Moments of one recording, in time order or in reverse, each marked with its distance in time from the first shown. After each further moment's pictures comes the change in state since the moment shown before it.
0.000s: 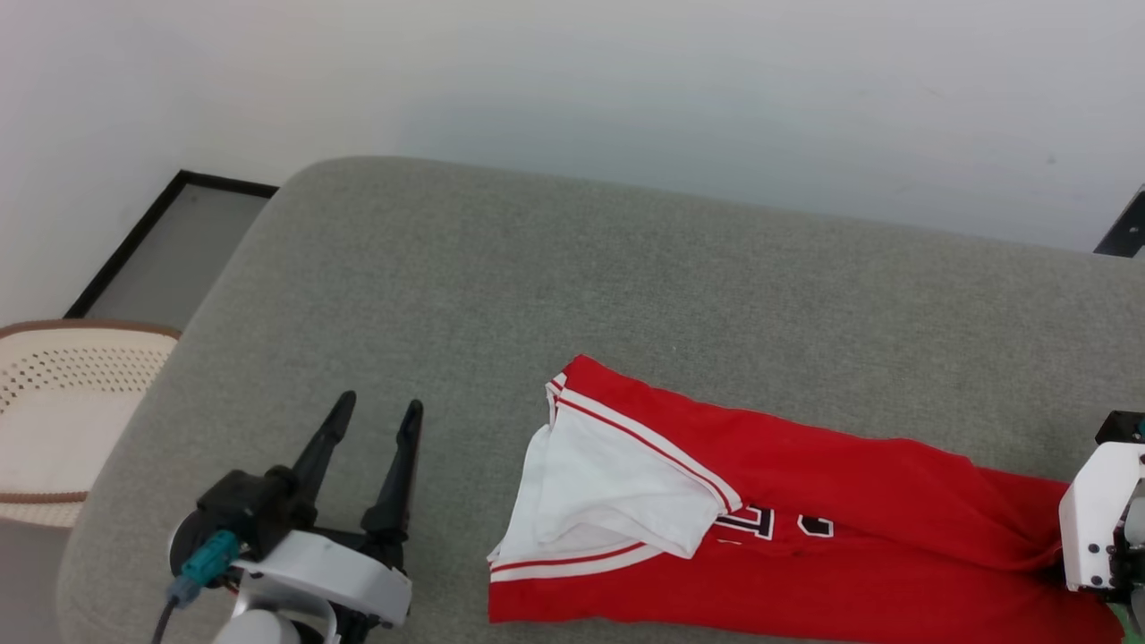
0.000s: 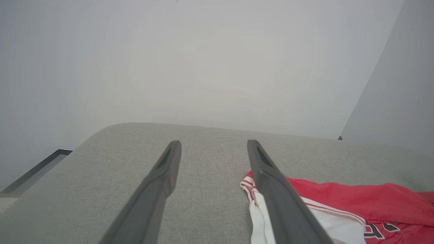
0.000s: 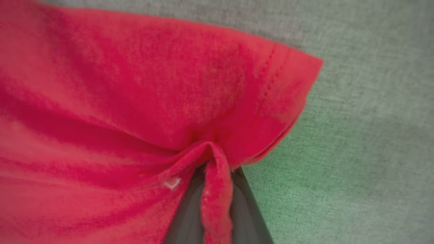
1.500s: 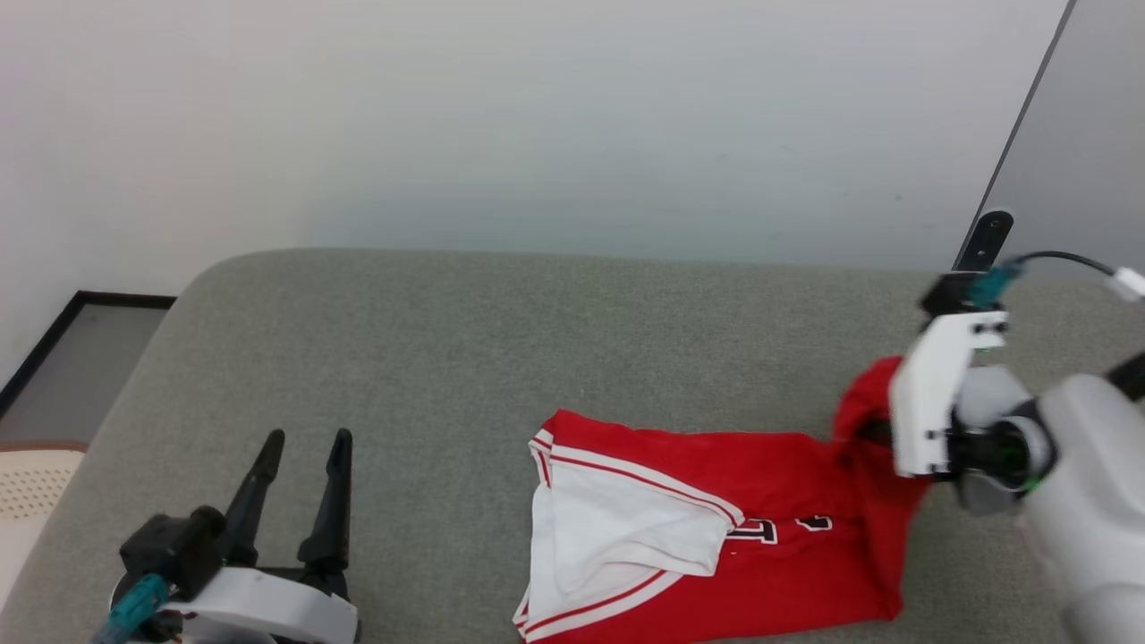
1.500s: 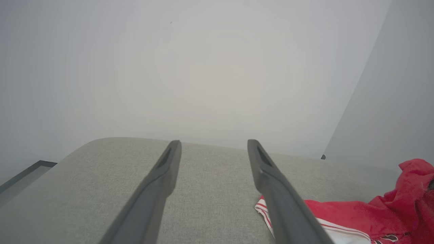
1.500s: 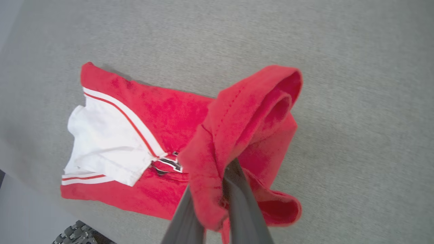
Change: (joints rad) left arm 0.094 -0.002 0.124 -0.024 -0.042 -0.001 0.000; right arm -0.056 0.152 -0.074 -0.388 -0.017 0.000 0.108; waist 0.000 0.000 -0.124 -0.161
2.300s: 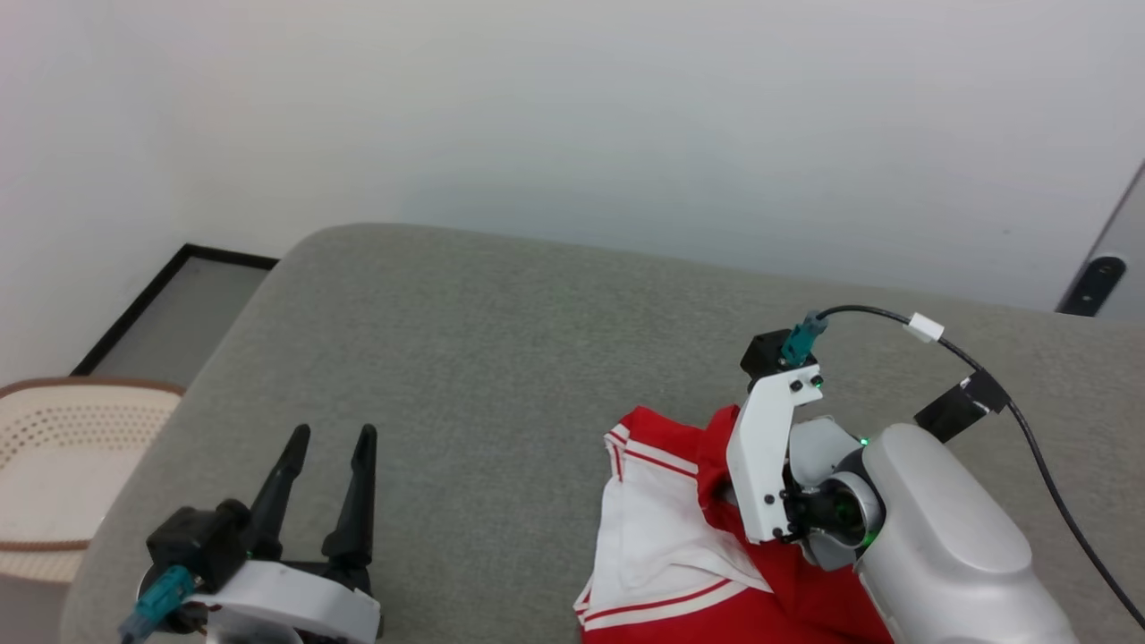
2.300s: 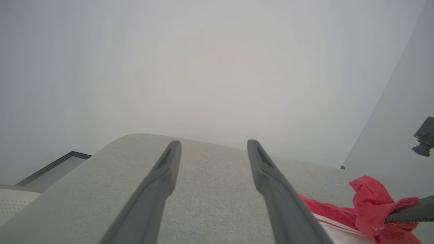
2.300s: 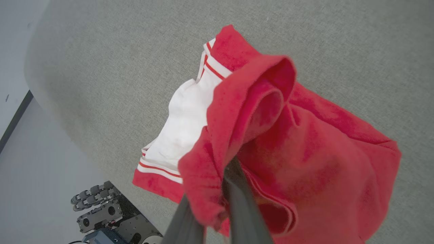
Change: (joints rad) left arm -0.016 -0.016 -0.027 0.008 -0.001 0.003 0.000; right arm 0.064 0.273 0.011 -0.044 -0.184 0.000 0.043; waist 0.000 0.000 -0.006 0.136
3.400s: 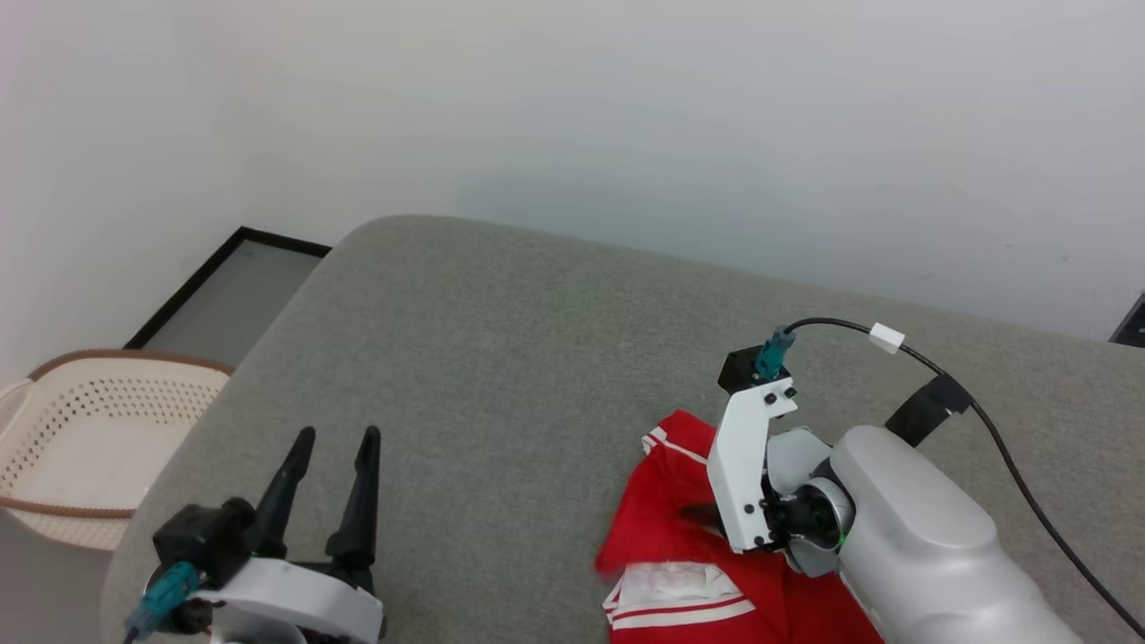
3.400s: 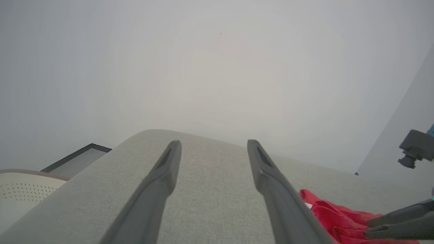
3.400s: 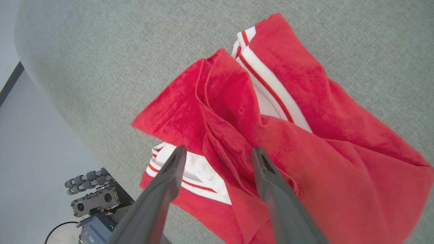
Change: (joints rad) left arm -0.022 -0.002 -0.015 0.038 -0.017 -0.002 0.000; right arm -0.105 0.009 0.186 0.229 0.118 0.000 -0.092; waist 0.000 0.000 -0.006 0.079
